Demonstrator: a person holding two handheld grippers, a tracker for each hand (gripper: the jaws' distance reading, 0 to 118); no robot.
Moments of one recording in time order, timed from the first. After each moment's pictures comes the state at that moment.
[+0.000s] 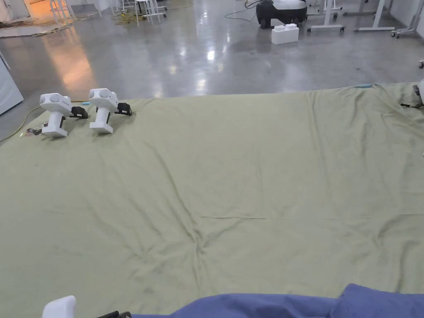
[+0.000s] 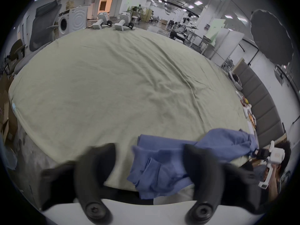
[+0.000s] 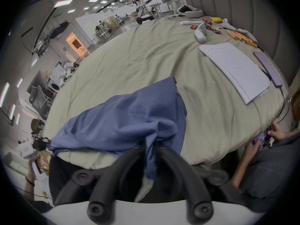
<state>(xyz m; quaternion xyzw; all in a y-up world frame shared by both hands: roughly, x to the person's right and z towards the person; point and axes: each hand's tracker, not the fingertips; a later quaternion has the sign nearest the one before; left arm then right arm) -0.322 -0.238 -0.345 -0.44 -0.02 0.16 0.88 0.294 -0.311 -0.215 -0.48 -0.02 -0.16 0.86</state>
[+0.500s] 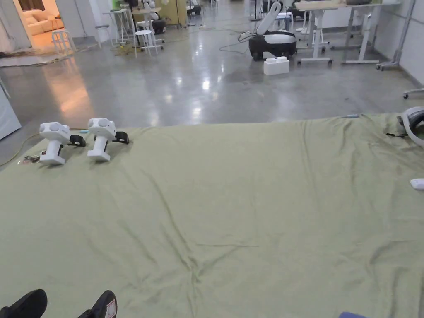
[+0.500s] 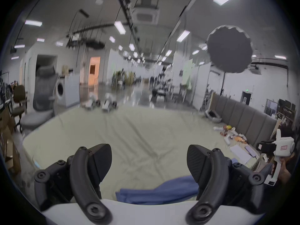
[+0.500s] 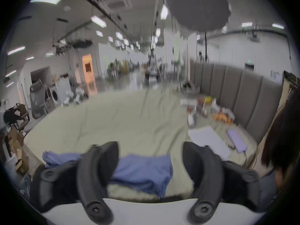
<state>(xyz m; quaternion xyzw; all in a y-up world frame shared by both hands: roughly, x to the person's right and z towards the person) -0.224 -0.039 -0.169 -0.09 -0.06 0.04 0.99 0.234 -0.180 -0.125 -0.14 -0.05 -0.02 0.99</state>
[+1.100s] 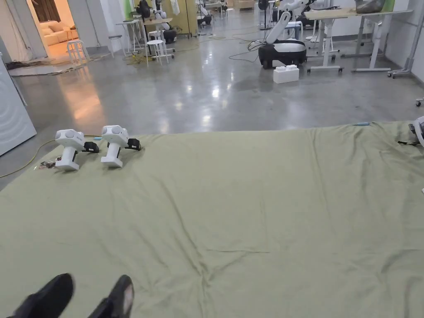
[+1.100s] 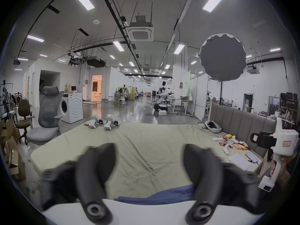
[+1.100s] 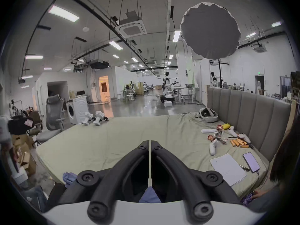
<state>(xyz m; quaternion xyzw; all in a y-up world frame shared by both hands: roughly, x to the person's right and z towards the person) -0.180 -0.004 -0.134 -0.06 -0.04 0.02 1.00 0.177 -0.137 -0.147 -0.09 0.02 -0.04 1.00</state>
